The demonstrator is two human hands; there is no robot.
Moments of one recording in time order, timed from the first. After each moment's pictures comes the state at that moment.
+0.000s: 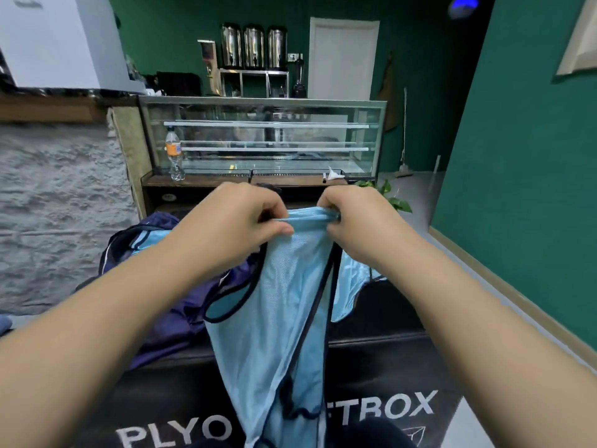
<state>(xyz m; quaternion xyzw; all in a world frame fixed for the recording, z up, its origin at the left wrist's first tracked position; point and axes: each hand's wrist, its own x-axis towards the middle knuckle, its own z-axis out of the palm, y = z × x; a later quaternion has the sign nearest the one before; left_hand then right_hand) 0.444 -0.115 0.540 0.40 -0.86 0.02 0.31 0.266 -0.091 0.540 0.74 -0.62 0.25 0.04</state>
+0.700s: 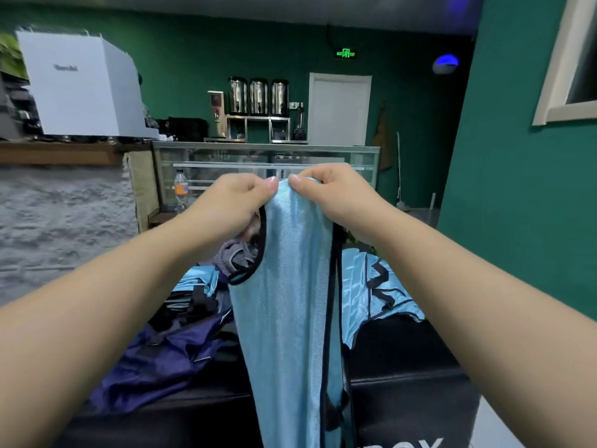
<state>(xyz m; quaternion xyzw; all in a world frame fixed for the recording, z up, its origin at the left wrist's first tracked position) 0.446 -0.121 0.596 0.40 -0.72 -0.33 0.46 0.279 -0.110 0.611 0.73 -0.49 0.45 -0.13</state>
